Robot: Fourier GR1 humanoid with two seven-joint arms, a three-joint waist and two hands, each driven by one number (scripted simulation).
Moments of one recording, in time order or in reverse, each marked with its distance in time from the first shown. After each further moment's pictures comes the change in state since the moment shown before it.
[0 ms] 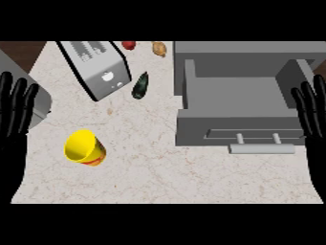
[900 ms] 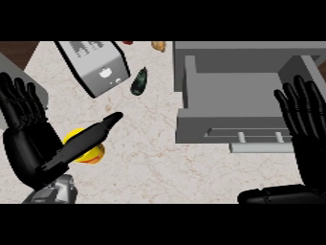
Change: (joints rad) left arm -0.124 -0.096 -0.173 0.199 -0.327 0.800 0.138; right arm -0.014 0.016 0.015 0.026 -0.087 0.056 0.052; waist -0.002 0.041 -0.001
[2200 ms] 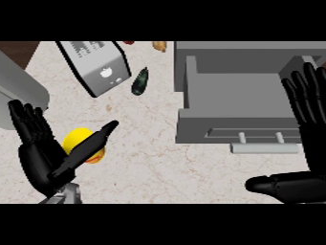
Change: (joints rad) left arm 0.118 0.003 -0.017 0.101 0.136 0.130 -0.105; right arm -0.077 -0.008 -0.072 0.031 -0.028 0.022 0.030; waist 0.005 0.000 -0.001
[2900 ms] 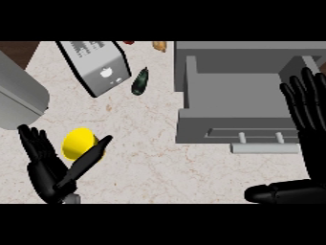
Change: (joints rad) left arm 0.116 -0.004 0.048 0.175 0.292 -0.015 -0.322; right arm 0.029 0.015 0.020 -0.035 0.003 0.009 0.011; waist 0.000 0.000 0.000
